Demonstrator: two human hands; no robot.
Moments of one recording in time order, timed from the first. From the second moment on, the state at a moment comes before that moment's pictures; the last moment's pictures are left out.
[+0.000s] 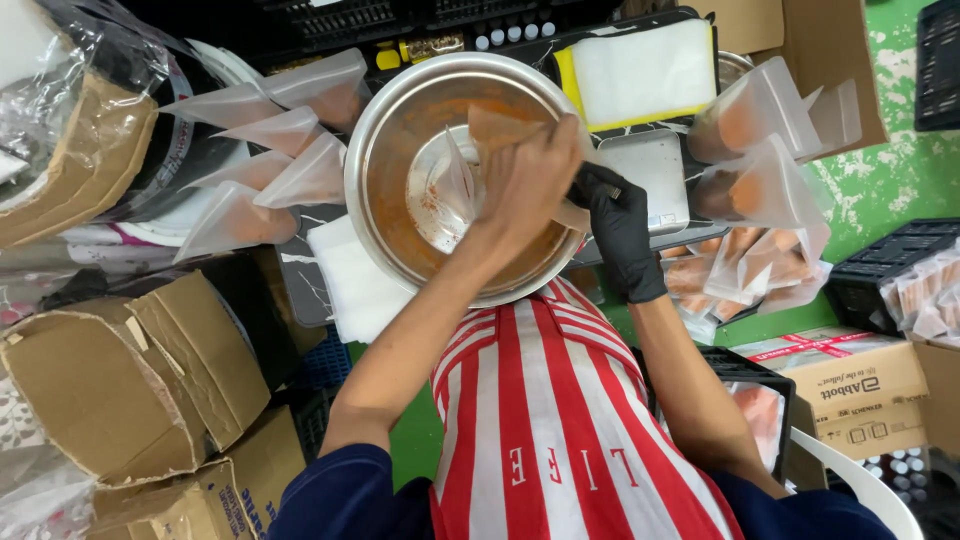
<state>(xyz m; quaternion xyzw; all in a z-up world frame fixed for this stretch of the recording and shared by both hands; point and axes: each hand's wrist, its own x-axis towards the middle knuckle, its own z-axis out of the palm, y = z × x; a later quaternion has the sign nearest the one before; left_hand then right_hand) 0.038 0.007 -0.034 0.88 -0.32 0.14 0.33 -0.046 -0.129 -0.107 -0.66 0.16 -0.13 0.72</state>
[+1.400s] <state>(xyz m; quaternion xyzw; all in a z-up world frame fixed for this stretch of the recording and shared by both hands) 0.050 0.132 -0.074 0.80 -0.21 -0.10 0.56 -0.092 -0.207 0.038 -0.69 0.22 -0.22 0.66</state>
